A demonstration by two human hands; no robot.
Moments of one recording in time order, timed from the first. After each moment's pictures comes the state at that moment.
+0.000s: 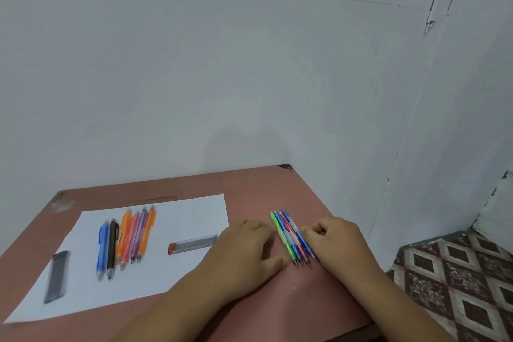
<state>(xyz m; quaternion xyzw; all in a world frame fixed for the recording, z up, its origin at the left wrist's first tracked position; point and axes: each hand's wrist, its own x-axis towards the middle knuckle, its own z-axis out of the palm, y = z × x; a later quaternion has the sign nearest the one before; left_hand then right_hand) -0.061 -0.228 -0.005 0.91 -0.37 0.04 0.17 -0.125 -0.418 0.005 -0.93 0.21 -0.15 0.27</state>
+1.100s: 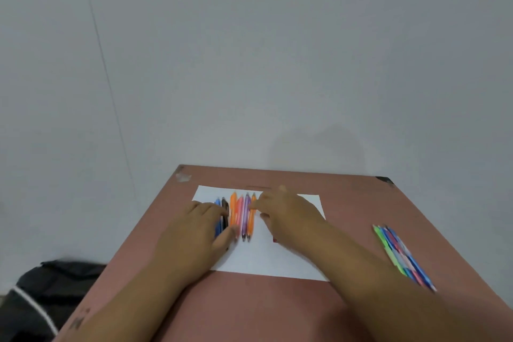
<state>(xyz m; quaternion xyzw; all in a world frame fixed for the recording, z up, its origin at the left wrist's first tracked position) -0.040 -0.005 -0.017 0.96 -0.12 0.19 0.16 0.010 -0.222 0.007 -0.96 -0.27 -0.11 0.02</state>
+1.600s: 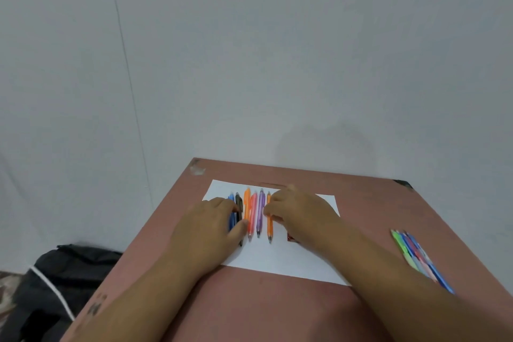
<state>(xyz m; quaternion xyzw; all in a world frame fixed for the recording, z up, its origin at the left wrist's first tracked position) -0.036 -0.007 -0.013 0.97 -0.09 0.17 0.14 0.021 -0.226 -0.003 -0.92 -0.36 -0.17 0.00</state>
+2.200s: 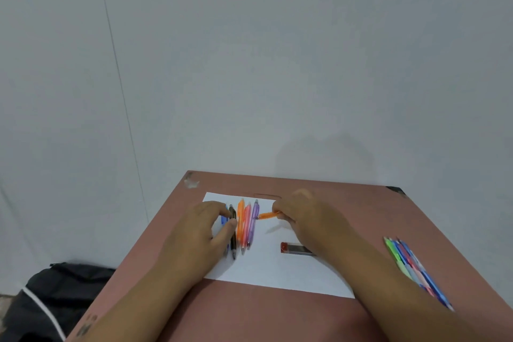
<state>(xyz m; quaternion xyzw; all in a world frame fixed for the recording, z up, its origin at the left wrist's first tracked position) -0.038 -0.001 -0.009 0.92 -0.09 0.21 0.31 0.014 -0.255 0.005 -0.92 -0.30 -0.22 0.09</state>
